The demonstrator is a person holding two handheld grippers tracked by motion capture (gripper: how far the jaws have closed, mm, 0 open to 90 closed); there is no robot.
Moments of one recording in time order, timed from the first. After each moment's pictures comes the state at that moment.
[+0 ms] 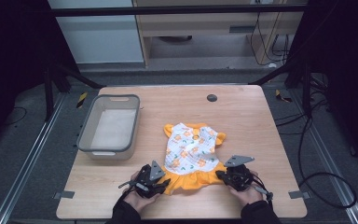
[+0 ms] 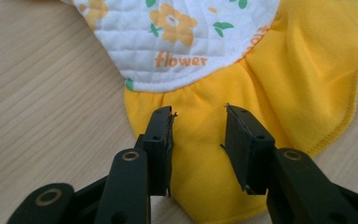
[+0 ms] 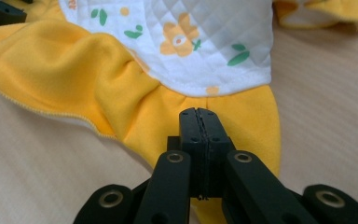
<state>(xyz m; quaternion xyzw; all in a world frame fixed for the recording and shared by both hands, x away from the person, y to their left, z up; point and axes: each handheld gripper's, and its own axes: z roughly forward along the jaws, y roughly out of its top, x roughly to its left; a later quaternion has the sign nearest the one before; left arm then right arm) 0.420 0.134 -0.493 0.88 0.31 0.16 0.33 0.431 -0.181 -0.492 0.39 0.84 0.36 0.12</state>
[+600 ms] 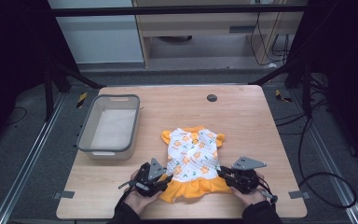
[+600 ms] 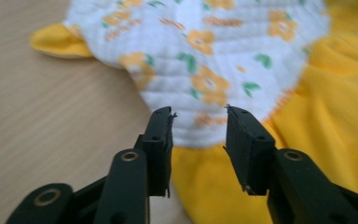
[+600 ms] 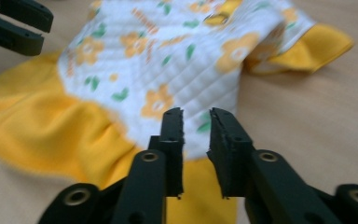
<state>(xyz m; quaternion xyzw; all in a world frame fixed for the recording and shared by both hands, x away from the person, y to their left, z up) 0.423 0.130 -0.474 0.85 0.33 0.19 0.37 0.419 -0.193 -0.481 0.39 0.80 0.43 0.17</state>
